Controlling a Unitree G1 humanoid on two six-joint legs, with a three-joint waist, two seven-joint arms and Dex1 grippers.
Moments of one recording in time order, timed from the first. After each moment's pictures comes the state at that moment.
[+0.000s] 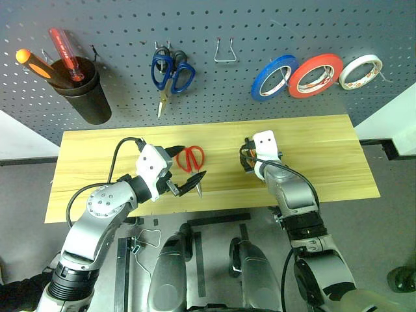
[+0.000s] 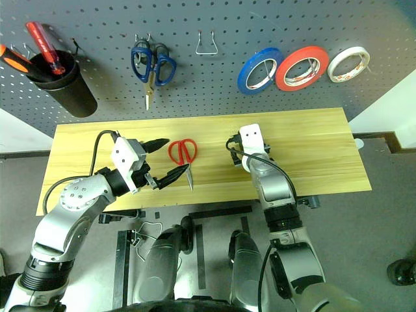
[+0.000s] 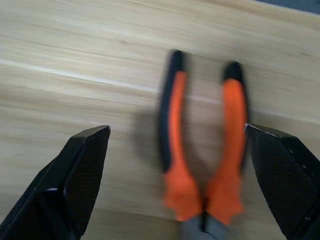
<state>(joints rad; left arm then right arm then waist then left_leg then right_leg) -0.17 0.50 -0.04 -0.47 -0.34 0.41 -0.63 -0.58 -0.15 0.02 0.21 0.00 0.72 0.01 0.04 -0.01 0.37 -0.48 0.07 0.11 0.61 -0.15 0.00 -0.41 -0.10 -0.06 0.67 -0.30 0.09</state>
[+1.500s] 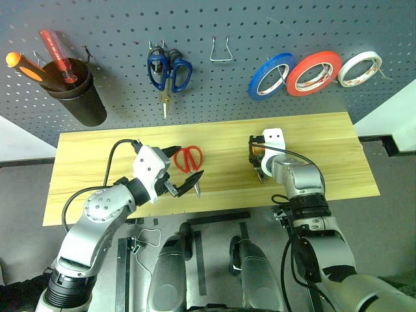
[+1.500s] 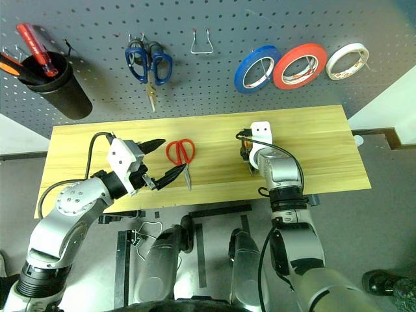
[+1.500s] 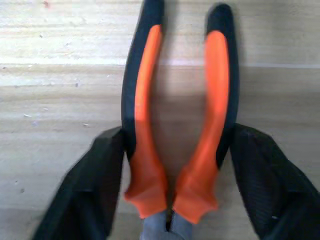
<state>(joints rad) -0.13 0.50 -0.02 -0.53 -0.35 0.45 -0.57 -0.72 -0.17 -0.11 0.41 0.06 0.86 0.10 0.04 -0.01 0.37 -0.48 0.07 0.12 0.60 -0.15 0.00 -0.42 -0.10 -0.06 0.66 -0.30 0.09</state>
